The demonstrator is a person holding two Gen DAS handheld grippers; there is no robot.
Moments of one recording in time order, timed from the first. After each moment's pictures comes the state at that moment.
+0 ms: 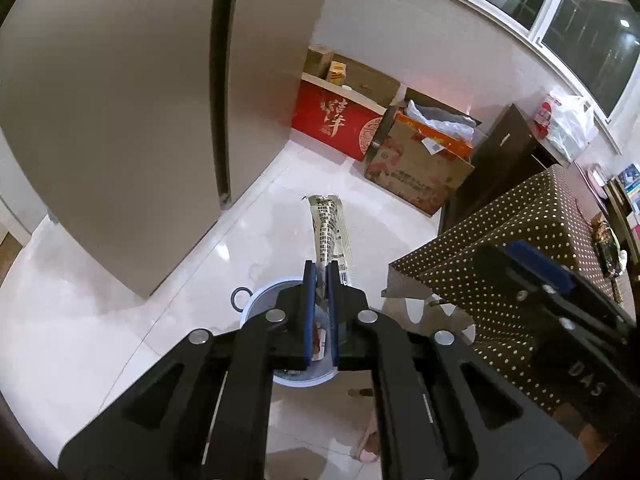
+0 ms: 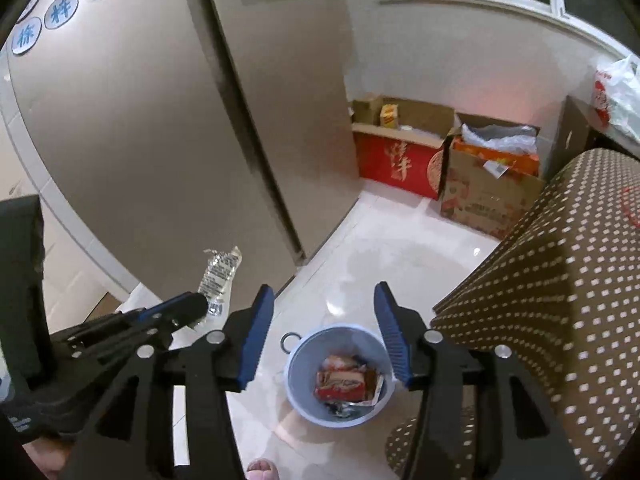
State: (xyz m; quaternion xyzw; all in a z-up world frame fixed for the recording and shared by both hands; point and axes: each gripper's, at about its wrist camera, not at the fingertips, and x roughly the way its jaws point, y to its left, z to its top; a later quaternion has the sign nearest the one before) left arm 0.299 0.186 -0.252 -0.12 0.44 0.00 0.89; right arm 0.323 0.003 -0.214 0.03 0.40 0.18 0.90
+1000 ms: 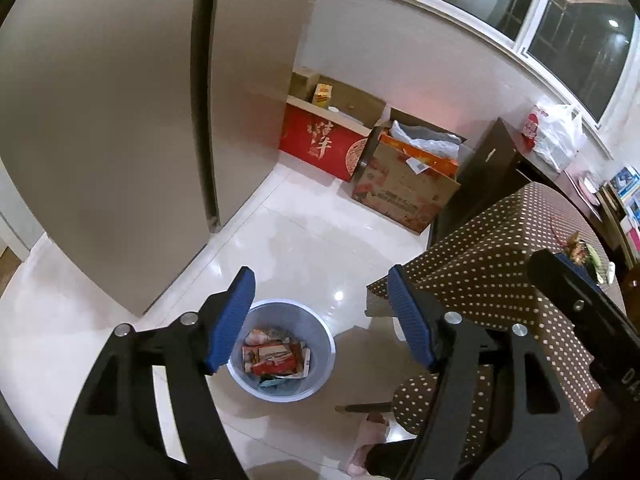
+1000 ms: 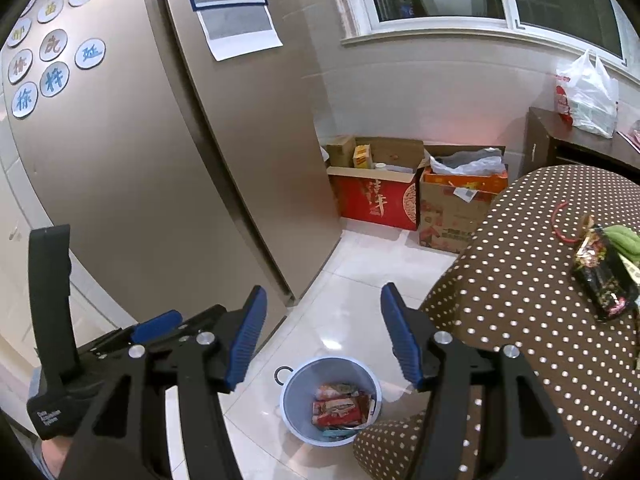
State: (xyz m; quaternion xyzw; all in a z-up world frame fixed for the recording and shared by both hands) left arm 0.304 0.148 -0.212 -0.12 0.40 -0.01 0.91; right arm 0.297 -0.062 -0.164 0.08 0.34 0.15 0.92
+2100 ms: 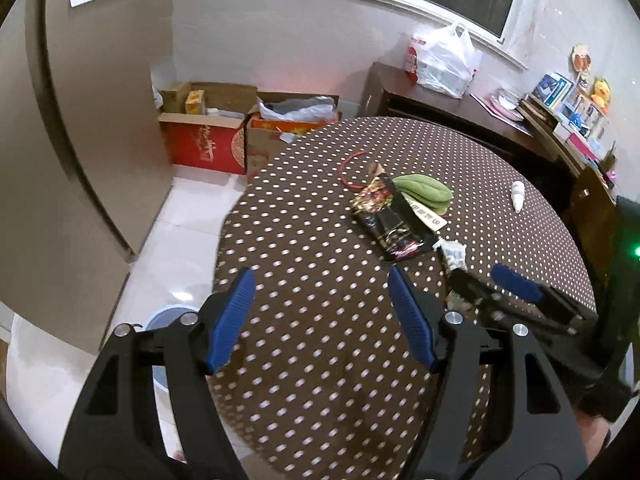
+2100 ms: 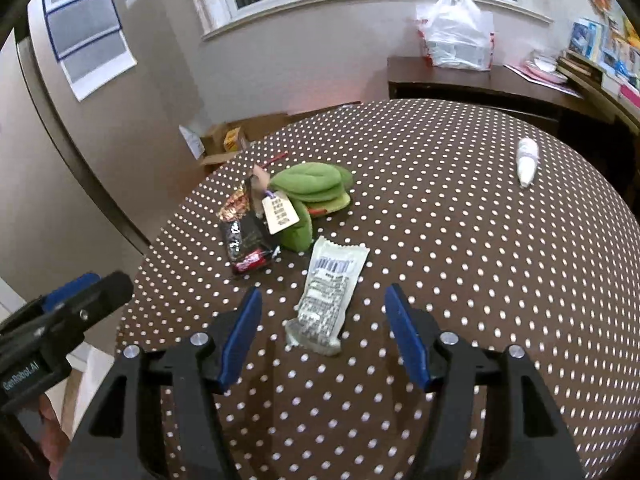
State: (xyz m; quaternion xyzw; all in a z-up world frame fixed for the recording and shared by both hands) left arm 0.286 -0.108 -0.170 -0.02 0.41 -0.15 0.90; right arm 0.262 -0.311 -0.191 0.12 0.42 -0.01 0.90
